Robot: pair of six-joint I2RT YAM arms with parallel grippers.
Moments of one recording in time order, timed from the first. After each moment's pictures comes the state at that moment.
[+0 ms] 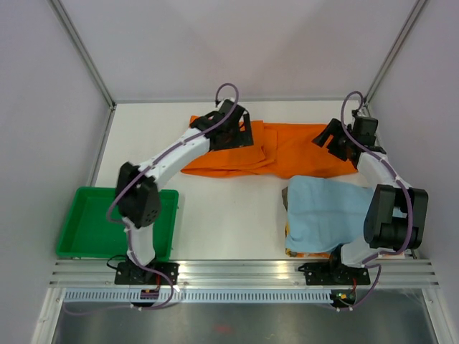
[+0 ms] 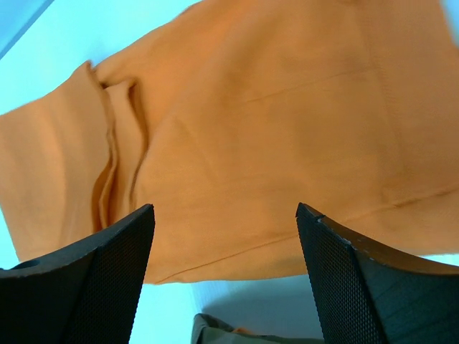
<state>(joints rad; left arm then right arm) -0.67 2.03 1.87 -0.71 -0.21 -0.64 -0.19 1.56 1.01 -0.14 -0.31 0.47</state>
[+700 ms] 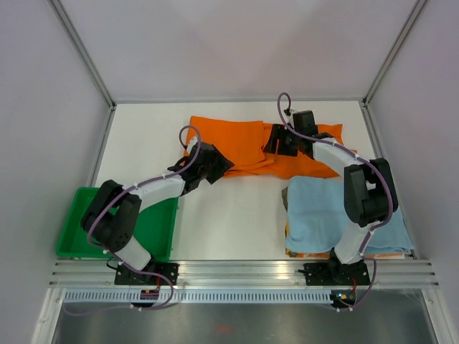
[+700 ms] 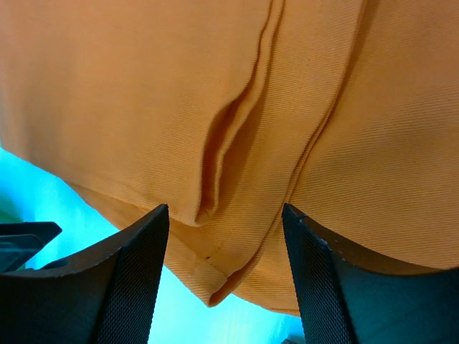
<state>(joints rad) -0.59 1.58 0.89 0.01 -0.08 -1.13 0.24 1.80 1.24 -0.21 -0.31 0.36</state>
